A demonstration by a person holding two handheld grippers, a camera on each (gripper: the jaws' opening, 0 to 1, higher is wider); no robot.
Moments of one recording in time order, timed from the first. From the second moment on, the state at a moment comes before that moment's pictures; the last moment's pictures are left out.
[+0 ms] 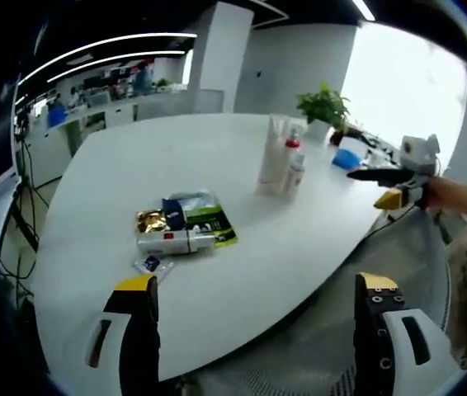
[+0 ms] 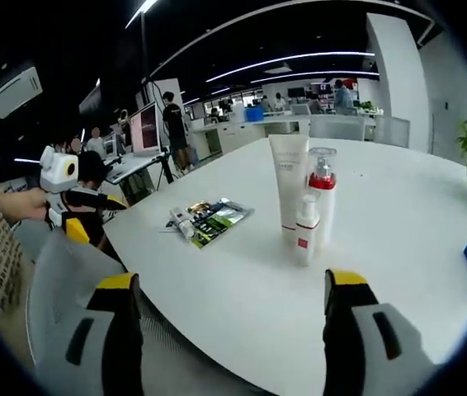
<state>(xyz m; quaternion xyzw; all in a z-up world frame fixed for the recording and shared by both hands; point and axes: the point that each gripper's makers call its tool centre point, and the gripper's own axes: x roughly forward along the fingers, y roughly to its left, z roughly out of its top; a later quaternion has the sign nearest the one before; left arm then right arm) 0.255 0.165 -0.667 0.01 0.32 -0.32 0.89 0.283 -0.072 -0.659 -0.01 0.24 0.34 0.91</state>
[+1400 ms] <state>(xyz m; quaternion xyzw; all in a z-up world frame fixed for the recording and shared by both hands) 0.323 0.169 -0.701 0.24 0.38 -0.41 0.80 0.284 -0.089 -0.662 -0.01 0.25 0.32 0.91</state>
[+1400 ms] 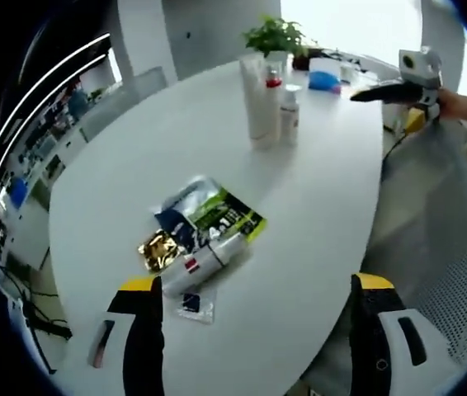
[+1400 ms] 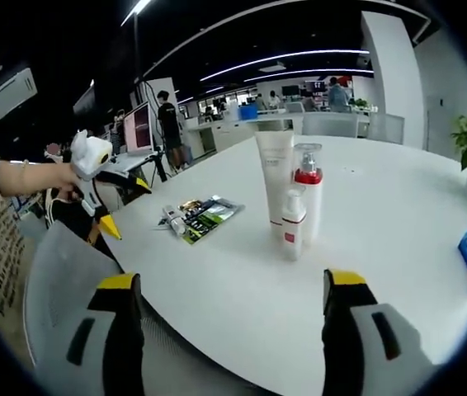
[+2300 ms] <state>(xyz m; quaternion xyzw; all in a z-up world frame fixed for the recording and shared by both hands) 0.381 0.186 -0.768 0.34 0.43 -0.48 0.69 0.288 -0.094 -0.674 -0.01 0.28 0.31 0.91</state>
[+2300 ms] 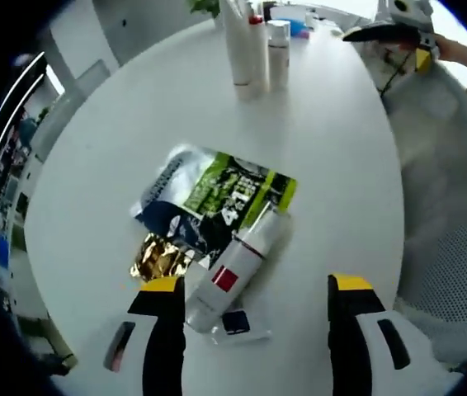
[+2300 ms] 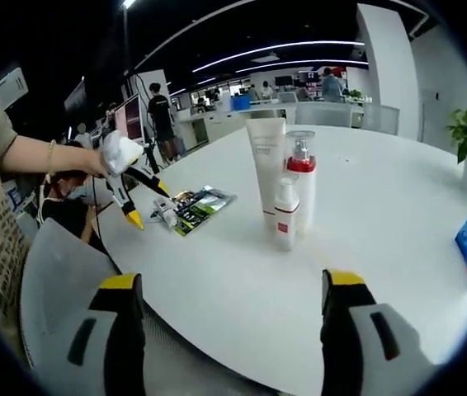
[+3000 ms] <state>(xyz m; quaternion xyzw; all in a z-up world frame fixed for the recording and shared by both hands) 0.395 0.188 -0.783 0.35 0.44 -0.51 0.65 0.289 -0.097 -0.679 -0.01 0.29 0.30 0.91</state>
